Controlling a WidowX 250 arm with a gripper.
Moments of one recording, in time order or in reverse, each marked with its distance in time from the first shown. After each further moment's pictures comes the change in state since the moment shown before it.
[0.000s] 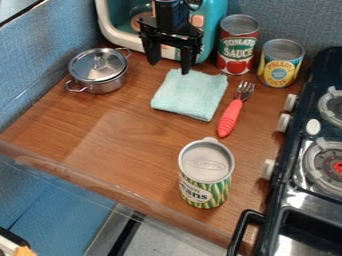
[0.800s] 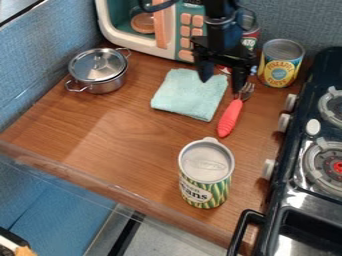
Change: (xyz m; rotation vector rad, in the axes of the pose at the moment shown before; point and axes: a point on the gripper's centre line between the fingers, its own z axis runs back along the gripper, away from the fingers) arm 0.014 -0.090 -0.019 -0.116 -0.061 -0.206
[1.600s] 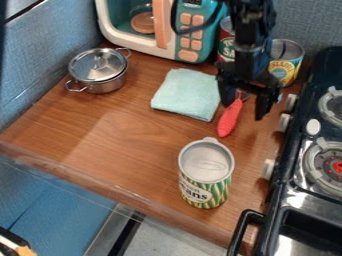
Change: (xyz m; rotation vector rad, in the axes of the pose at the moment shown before) arm -0.008 -0.030 -0.036 -0.007 0.092 0.005
